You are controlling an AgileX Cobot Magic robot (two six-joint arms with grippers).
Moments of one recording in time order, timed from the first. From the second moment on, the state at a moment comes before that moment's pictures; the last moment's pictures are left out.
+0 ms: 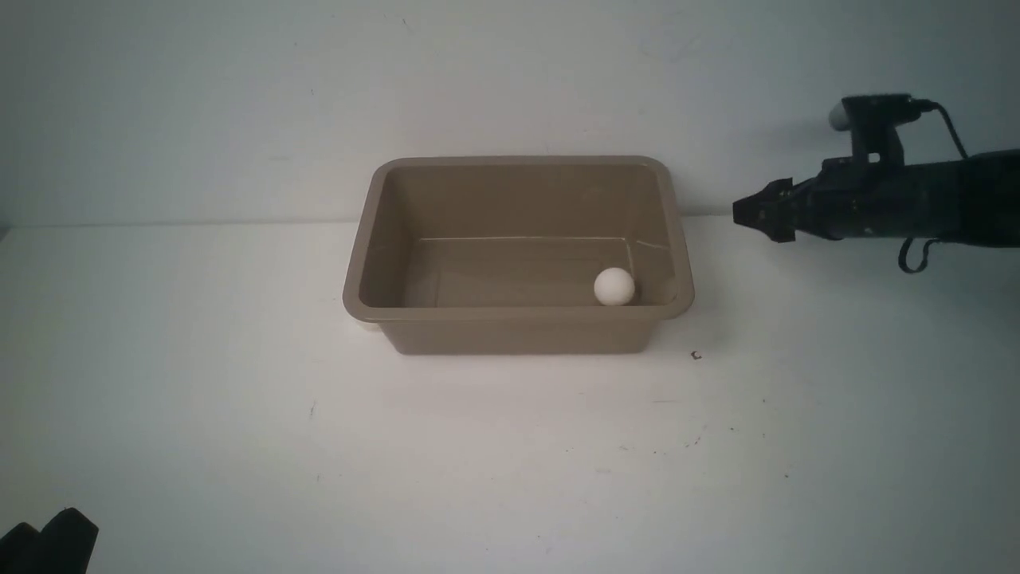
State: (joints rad) right arm -0.07 2.17 -1.49 1.47 0.65 -1.56; left arm 0.08 -0.01 0.03 -0.73 0.23 0.22
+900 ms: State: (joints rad) right arm -0.01 2.17 -1.49 1.37 0.79 -1.56; left arm 0.08 -0.01 0.03 -0.73 0.23 0.25
